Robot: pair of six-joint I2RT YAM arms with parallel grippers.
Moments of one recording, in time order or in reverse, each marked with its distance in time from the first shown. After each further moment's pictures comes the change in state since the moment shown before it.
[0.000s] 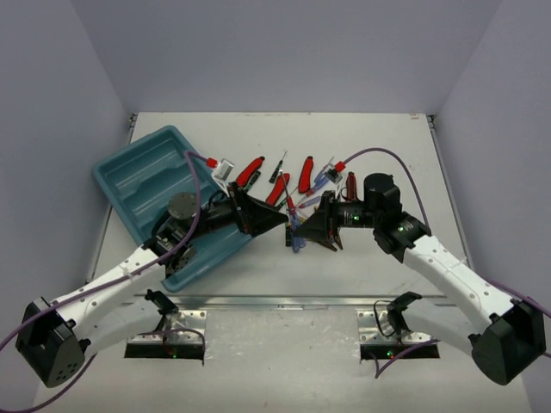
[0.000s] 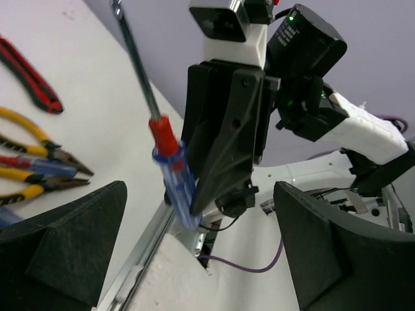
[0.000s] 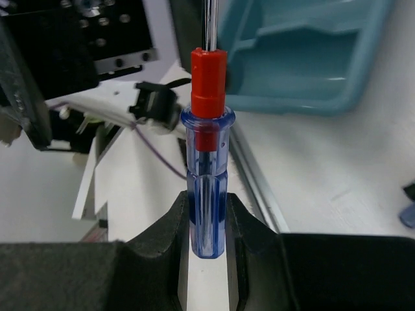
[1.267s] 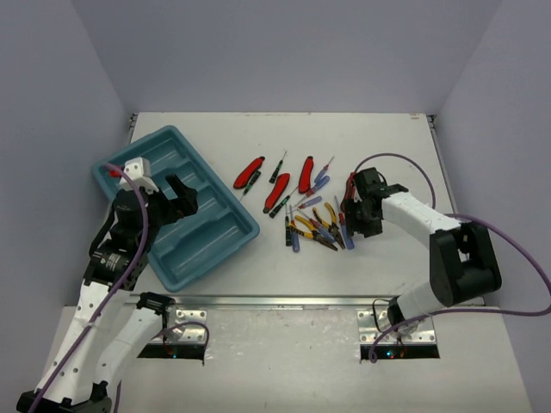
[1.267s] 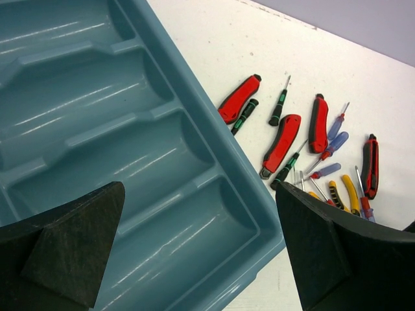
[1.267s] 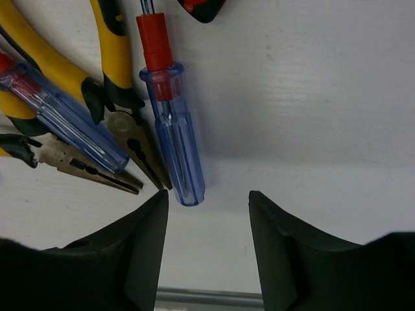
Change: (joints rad) left arm 0.400 -0.274 0.223 -0.934 -0.687 0.415; right arm -0.222 0.470 0.148 -0.590 0.868 -0.315
